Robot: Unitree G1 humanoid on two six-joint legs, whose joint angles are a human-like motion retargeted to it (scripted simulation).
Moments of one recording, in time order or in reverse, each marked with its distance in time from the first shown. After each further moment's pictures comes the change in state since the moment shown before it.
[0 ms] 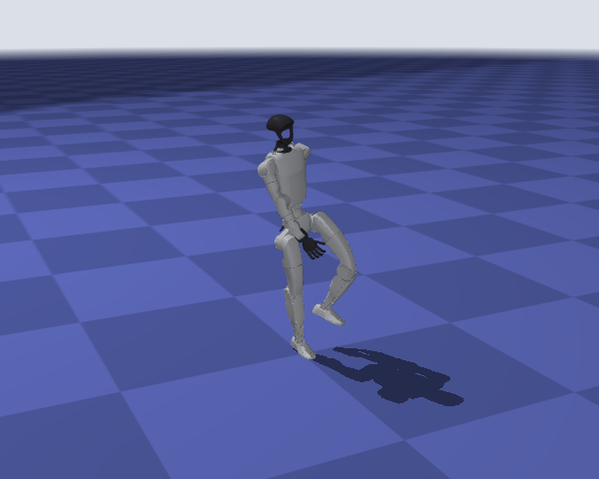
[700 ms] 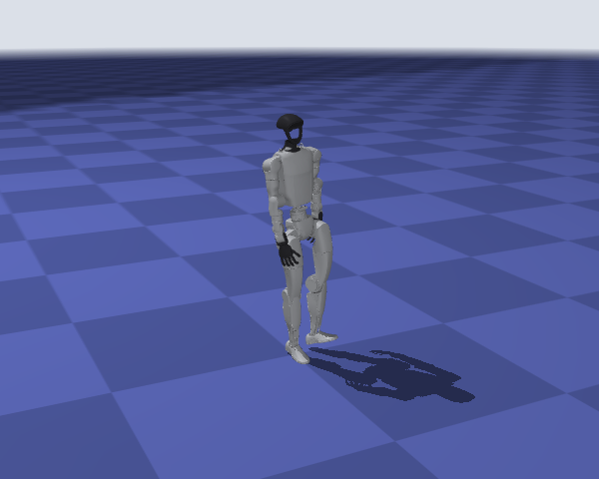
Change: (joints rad) left arm -0.169 0.107 -0.054 -0.042 -0.041 0.004 0.023; right arm 0.224 -0.085 -0.047 0.092 -0.112 0.019 -0.030; waist -0.172 0.038 -0.055; left_leg 0.612 -0.132 -0.047 -1.202 -0.034 0.119; right_leg 0.007 0.058 -0.070 -0.003 -0.014 0.052
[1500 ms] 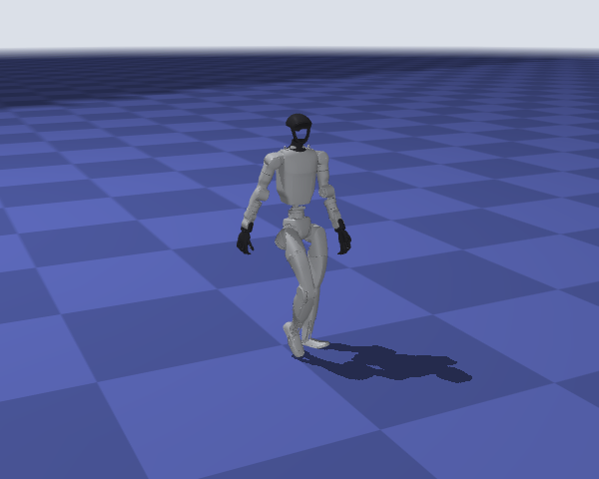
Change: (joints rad) left arm -0.454 -0.038 -0.117 -0.209 -0.226 -0.105 0.042; right arm 0.329 -0.181 -0.264 0.094 -0.082 -0.003 -0.077; waist -0.187 0.024 0.130; left_leg 0.040 0.075 0.014 -0.015 0.001 0.096; right_leg -0.636 -0.091 0.005 1.185 0.198 -0.121
